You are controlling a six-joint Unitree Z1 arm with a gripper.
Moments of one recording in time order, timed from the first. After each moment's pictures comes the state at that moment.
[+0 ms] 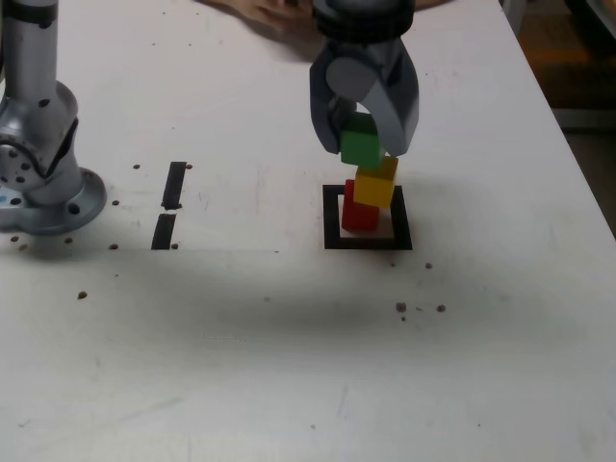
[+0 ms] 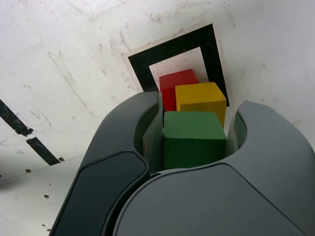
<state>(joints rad) -0.04 1.87 -1.53 1.18 0.03 0.31</state>
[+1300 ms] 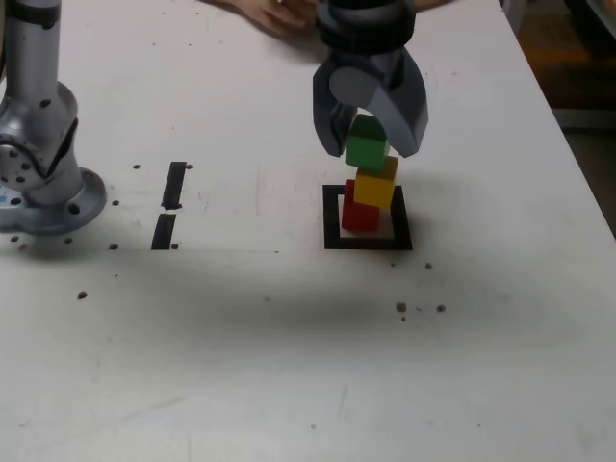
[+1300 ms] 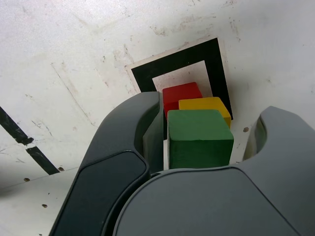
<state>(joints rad) -0.04 1.88 -1.50 1.15 0.06 0.30</state>
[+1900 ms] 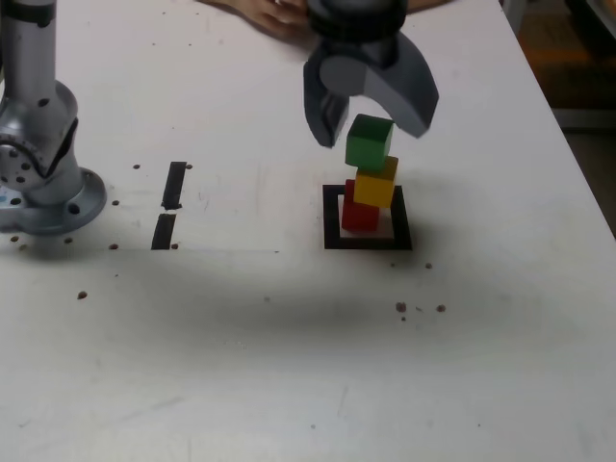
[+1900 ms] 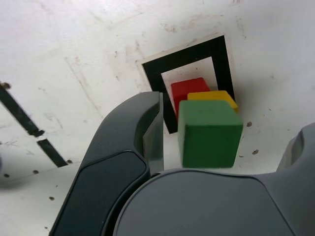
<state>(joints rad) -0.04 1.83 -1.51 1.23 0.07 0.29</state>
